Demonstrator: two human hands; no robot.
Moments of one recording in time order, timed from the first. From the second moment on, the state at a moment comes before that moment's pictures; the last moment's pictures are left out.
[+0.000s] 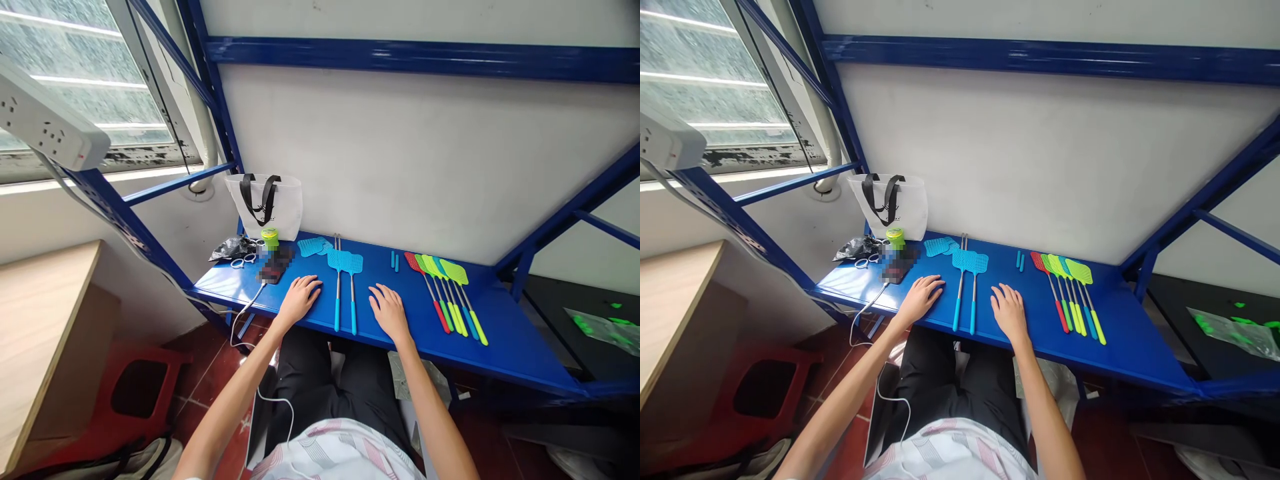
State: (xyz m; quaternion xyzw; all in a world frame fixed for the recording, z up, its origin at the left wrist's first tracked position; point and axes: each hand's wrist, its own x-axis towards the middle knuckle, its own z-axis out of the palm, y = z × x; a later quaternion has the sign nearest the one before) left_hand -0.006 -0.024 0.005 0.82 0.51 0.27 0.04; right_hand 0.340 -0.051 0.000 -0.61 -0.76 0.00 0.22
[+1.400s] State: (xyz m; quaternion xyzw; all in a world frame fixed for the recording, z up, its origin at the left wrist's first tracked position) left_hand -0.006 -0.023 0.007 0.82 0.50 0.27 0.04; right_hand 0.205 -0.027 0.051 -0.67 -0.73 0.06 0.10
